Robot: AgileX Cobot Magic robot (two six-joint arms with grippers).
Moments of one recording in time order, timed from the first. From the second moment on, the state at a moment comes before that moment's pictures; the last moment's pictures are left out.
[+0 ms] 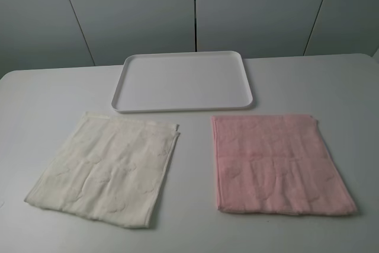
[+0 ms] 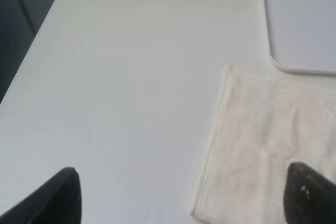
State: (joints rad) left arm 0.10 0.00 -0.51 0.01 1.09 -0.04; right arm 0.01 0.00 -0.51 0.14 1.10 -0.17
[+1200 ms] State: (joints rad) left arm 0.10 0.05 -0.61 0.01 1.07 0.08; right arm 0.01 0.04 -0.61 0.15 1.11 -0.18
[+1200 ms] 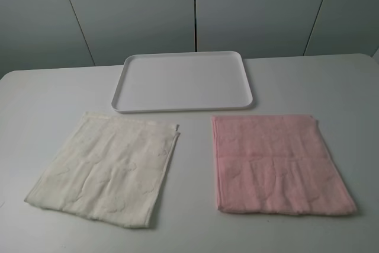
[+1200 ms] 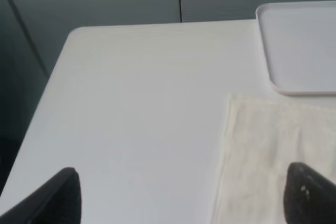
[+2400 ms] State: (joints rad) left arm -0.15 1.37 -1.08 0.01 0.99 1.03; right arm 0.42 1.28 -1.06 0.63 0.89 -0.99
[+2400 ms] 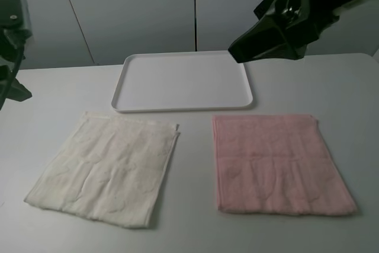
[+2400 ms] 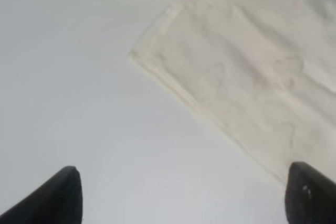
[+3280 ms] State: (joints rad) left arm -0.22 1.43 -0.51 0.31 0.75 1.26; right arm 0.96 1.66 -1.06 0.32 0.78 -0.81
